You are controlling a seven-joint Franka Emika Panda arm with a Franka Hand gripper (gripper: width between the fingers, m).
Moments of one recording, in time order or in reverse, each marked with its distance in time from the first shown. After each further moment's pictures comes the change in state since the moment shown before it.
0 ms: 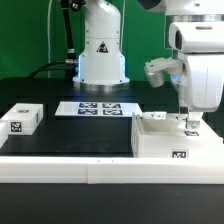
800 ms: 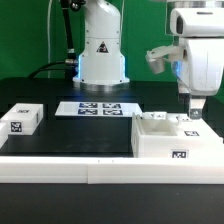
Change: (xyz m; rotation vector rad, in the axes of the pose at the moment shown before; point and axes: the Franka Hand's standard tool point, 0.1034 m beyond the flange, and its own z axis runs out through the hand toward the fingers) arm 0.001 -0.021 -0.024 -0.011 -0.014 -0.001
